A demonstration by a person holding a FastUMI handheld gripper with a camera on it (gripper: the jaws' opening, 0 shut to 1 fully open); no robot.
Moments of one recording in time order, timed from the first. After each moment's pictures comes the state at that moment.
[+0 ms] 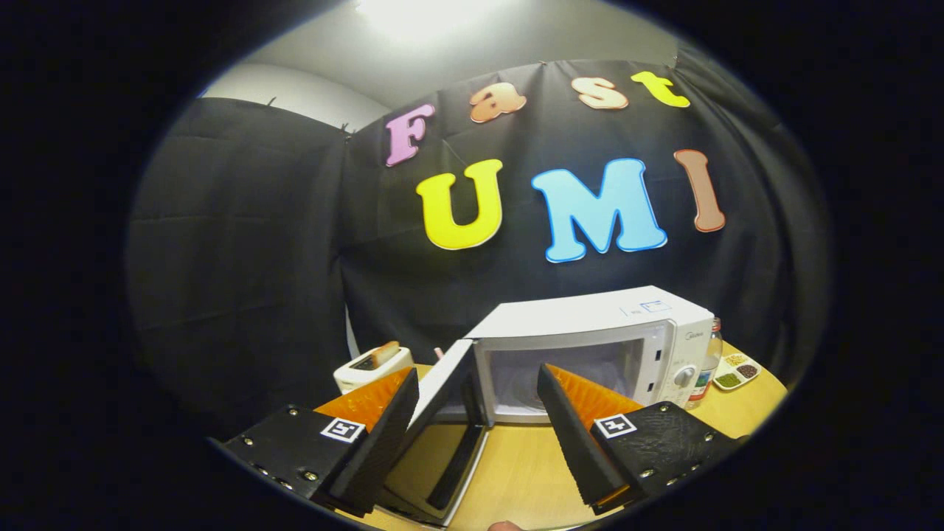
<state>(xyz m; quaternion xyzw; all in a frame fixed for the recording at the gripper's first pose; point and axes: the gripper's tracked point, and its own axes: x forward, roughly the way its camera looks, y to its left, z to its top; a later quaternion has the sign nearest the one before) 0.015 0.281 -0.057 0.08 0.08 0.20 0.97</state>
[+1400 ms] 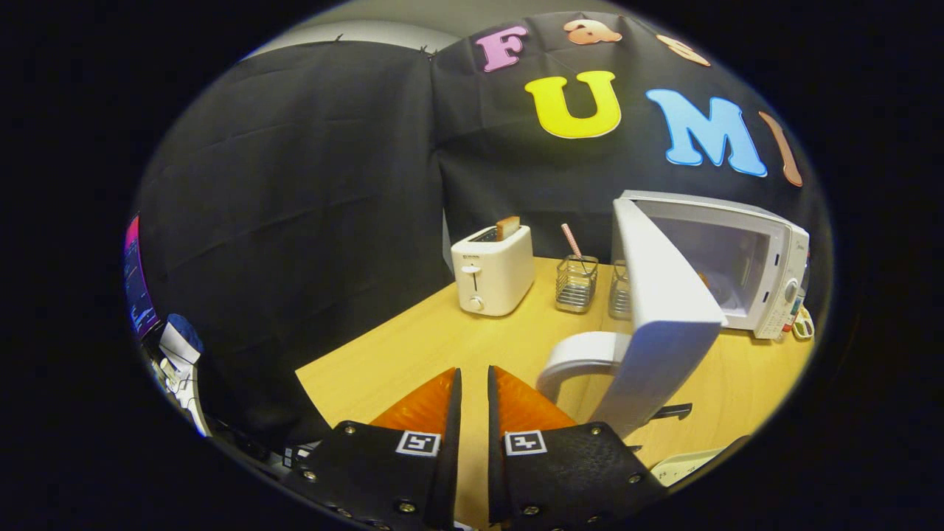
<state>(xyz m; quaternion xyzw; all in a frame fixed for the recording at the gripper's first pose) -0.099 0.408 -0.192 0.01 0.25 0.33 0.91</state>
